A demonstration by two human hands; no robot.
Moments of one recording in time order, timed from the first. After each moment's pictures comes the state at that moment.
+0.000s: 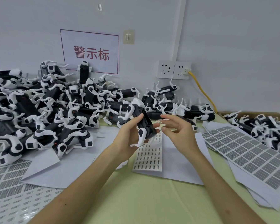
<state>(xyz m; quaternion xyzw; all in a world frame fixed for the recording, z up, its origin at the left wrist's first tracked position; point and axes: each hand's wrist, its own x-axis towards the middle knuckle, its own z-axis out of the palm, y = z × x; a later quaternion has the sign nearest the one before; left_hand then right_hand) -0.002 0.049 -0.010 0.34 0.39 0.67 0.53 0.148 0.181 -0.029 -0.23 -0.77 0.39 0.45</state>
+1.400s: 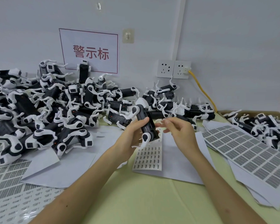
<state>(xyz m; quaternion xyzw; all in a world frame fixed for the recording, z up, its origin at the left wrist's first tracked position) 0.000 0.055 -0.017 0.39 0.44 0.65 0.47 0.147 0.182 -0.031 -0.25 -0.76 0.39 0.46</state>
